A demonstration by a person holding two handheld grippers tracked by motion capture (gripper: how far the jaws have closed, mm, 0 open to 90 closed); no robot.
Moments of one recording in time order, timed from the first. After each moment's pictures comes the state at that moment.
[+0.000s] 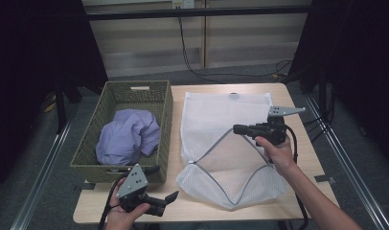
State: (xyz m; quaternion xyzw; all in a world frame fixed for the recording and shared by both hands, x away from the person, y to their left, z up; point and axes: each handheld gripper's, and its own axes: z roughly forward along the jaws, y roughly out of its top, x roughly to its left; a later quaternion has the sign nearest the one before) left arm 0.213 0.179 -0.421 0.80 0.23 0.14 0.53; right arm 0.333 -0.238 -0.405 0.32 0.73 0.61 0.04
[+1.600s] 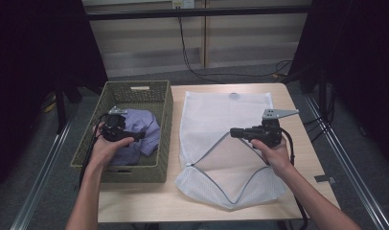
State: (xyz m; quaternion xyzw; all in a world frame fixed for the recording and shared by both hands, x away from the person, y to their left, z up) left arm 0.413 0.250 -0.428 0.81 0.44 0.15 0.34; right arm 0.336 -0.230 -0.417 0.32 0.74 0.59 0.04
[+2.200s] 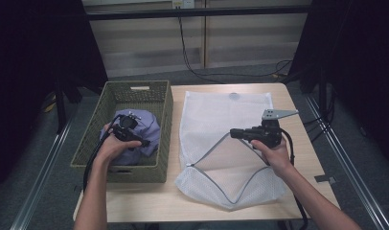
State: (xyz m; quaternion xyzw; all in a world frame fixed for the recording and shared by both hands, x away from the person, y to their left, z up) left arm 0.439 0.229 -0.464 0.88 0.41 0.10 0.21; right arm 0.335 -0.230 -0.418 0.32 0.75 0.58 0.04
